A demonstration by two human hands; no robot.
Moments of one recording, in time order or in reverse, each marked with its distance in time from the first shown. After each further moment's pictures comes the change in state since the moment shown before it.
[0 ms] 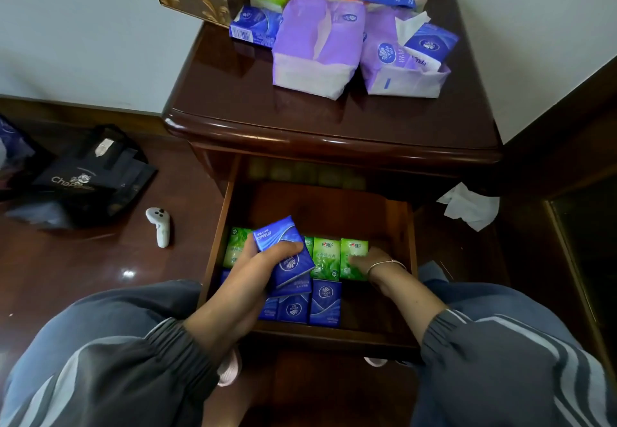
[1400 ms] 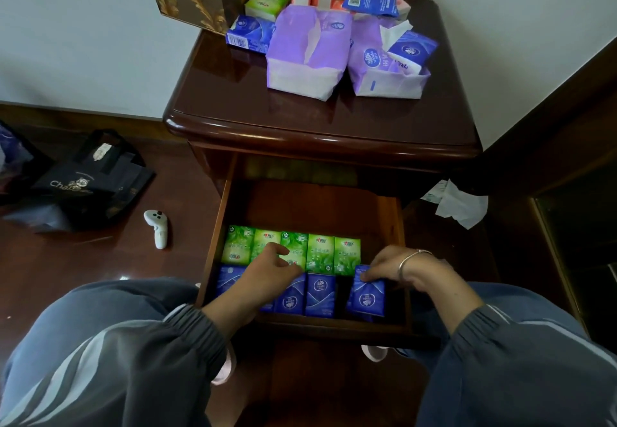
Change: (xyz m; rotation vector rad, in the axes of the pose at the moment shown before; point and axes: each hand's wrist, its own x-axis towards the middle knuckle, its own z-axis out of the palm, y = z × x) left_hand 0.014 -0.019 0.002 0.865 0.024 0.014; right_hand -0.064 -0.003 -0.066 -0.323 -0.288 -0.013
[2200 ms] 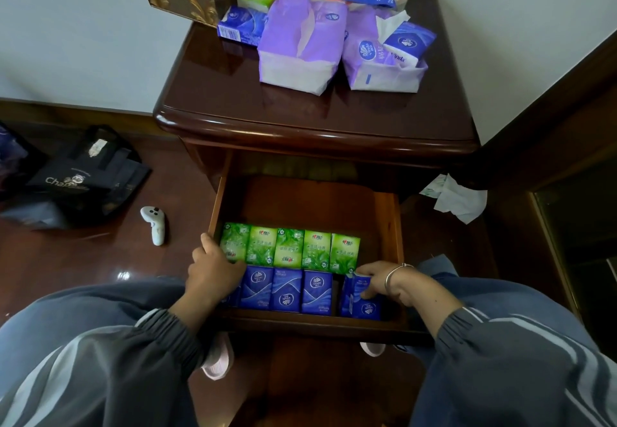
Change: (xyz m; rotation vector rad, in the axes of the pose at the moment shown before) left_hand 0.016 -0.036 -0.042 0.331 0.353 -0.202; right_hand 0.015 0.012 0.027 0.076 -0.095 0.009
